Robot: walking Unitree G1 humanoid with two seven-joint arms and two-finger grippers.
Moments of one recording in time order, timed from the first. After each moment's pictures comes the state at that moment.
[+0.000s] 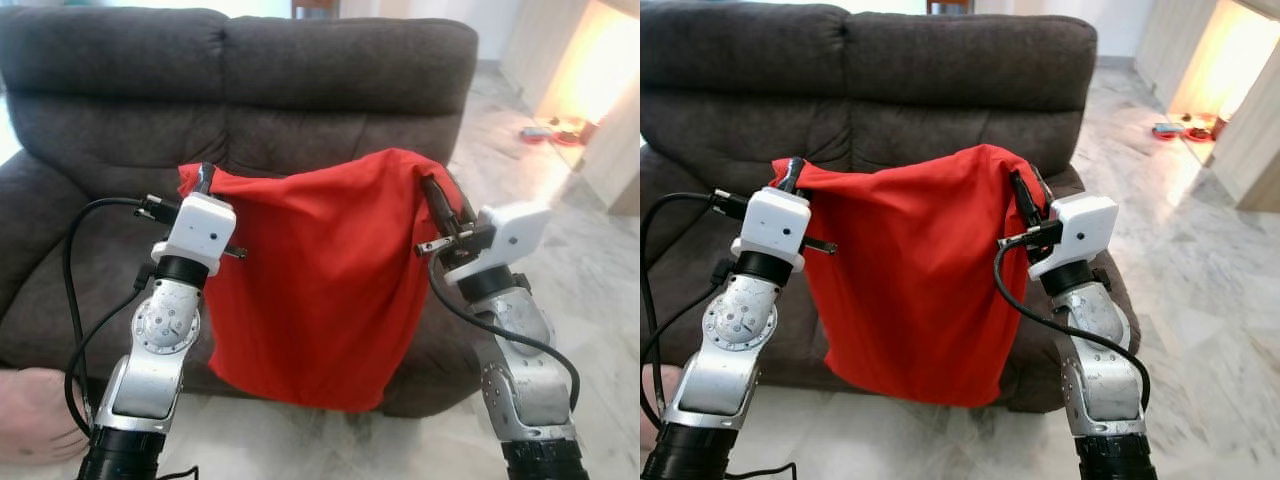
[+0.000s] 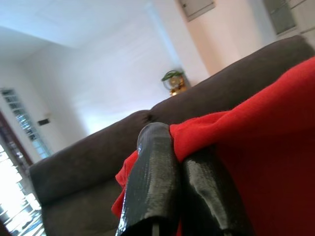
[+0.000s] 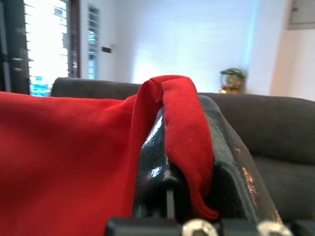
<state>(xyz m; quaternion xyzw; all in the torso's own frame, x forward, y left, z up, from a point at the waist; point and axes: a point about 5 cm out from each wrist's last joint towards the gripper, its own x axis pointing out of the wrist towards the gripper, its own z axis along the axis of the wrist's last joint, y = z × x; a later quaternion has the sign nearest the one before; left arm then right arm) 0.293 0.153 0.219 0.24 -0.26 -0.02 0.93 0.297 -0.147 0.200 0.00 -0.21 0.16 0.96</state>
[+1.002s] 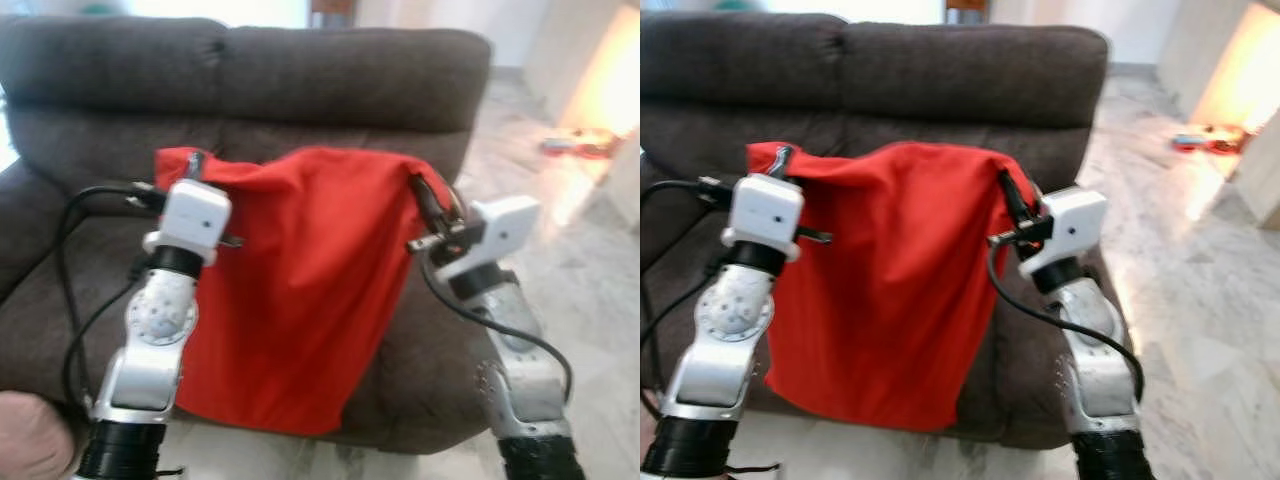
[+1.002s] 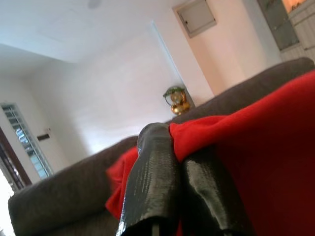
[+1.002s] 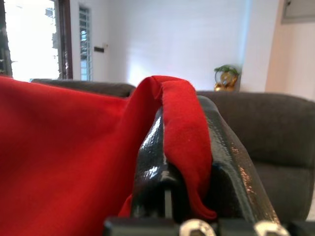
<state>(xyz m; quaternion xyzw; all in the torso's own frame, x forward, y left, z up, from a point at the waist) 0.295 0.150 0.237 0.24 -0.28 -0.02 0.93 0.299 -0.145 0.200 0.02 -0.21 0.17 0.96</state>
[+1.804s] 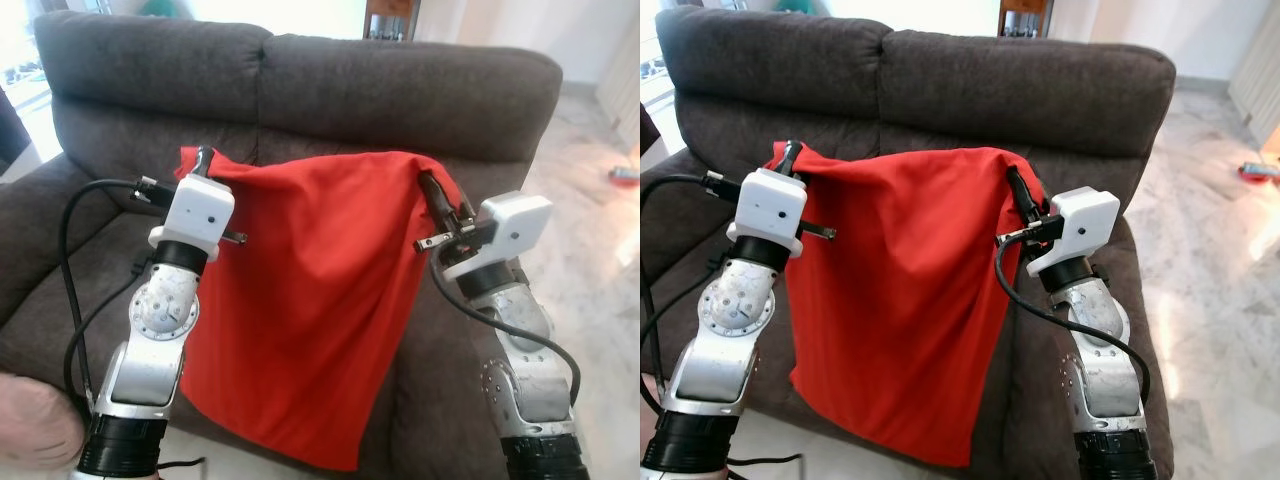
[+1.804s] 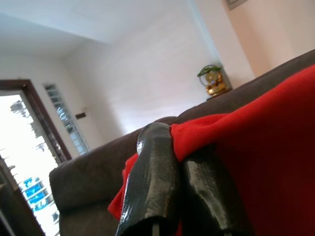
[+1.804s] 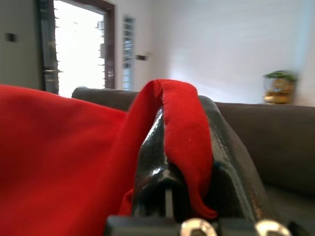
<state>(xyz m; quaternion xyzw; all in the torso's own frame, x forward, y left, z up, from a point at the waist) 0.296 0.155 0.238 0.24 -0.28 -0.01 0.93 0.298 -0.134 0.205 0.03 -0.22 0.18 0.96</state>
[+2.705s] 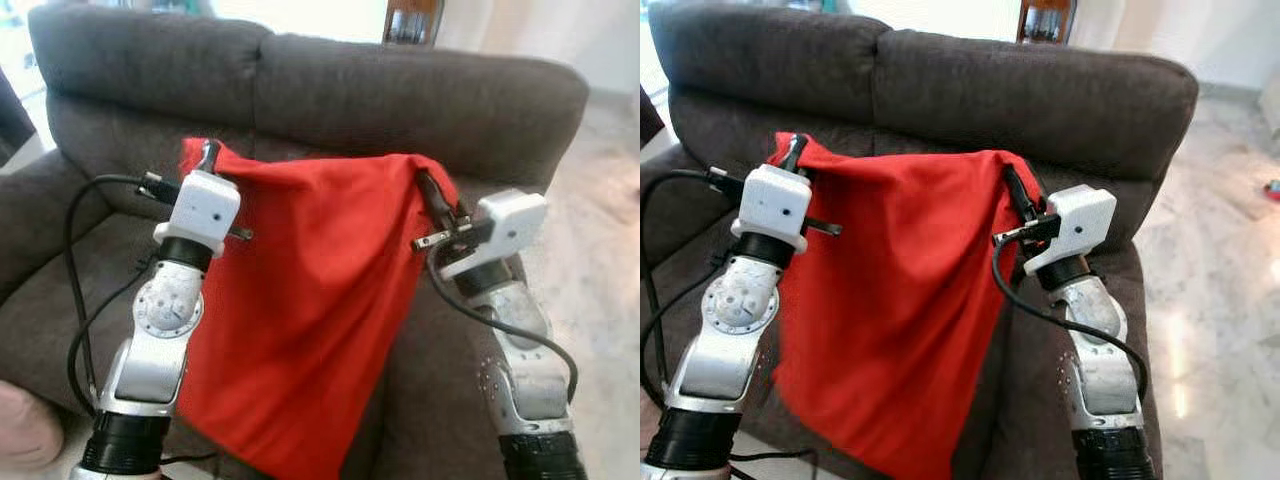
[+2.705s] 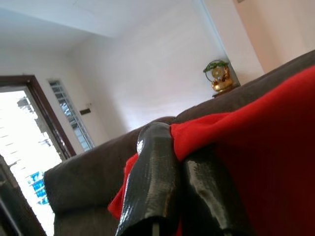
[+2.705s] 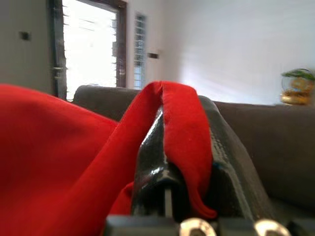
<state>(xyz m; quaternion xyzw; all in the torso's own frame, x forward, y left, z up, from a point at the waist) 0.295 0.154 0.238 0.24 -0.28 -0.03 0.93 0.299 -0.125 0.208 0.03 -0.22 0.20 0.95</state>
